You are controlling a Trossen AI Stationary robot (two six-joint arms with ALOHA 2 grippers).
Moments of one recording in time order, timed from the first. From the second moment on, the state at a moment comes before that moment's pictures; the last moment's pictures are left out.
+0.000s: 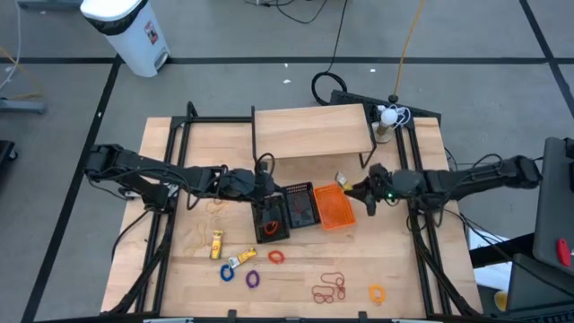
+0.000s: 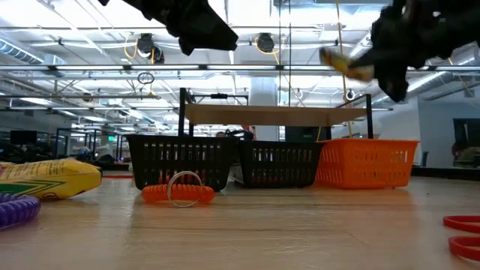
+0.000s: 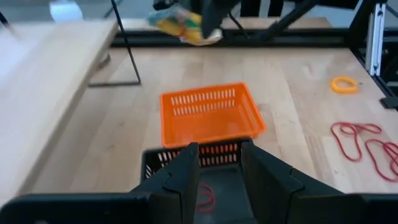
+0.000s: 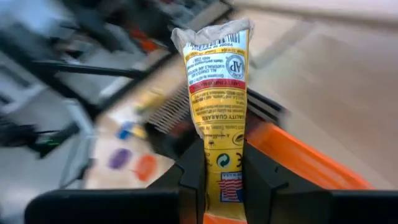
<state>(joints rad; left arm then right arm) -0.11 1.42 0.96 0.01 -0.15 -0.03 0.13 0.67 0.36 0.02 0.18 0.66</state>
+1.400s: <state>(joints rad) -0.12 1.42 0.96 0.10 -0.19 0.10 0.15 1.09 0.62 -0.33 0.19 0.82</state>
